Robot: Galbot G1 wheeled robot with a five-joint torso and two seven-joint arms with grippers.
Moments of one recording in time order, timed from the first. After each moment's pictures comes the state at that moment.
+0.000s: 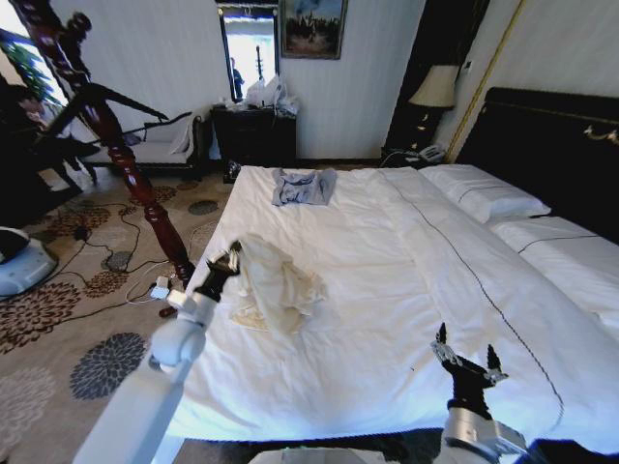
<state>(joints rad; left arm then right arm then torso) 1.09 -1.08 -0.45 -2.05 -0.52 -0.02 0.05 -1.89 1.56 0.72 2.21 0.24 0.31 0.30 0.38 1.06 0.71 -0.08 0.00</state>
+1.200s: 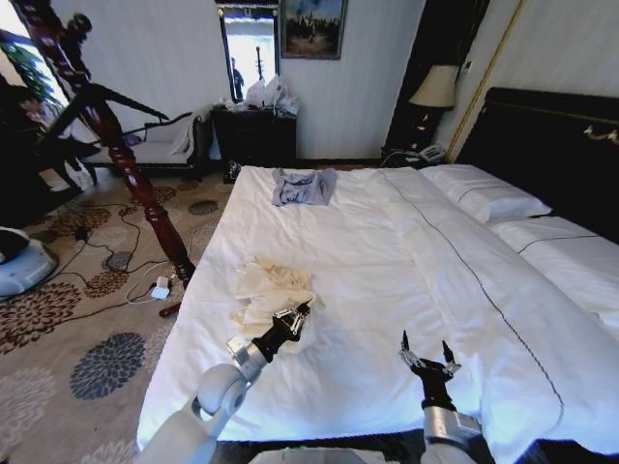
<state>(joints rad) 1.31 -1.17 -0.10 -1.99 -0.56 0.01 0.28 -1.81 1.45 0.67 1.99 0.22 0.35 0.19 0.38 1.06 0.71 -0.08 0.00</state>
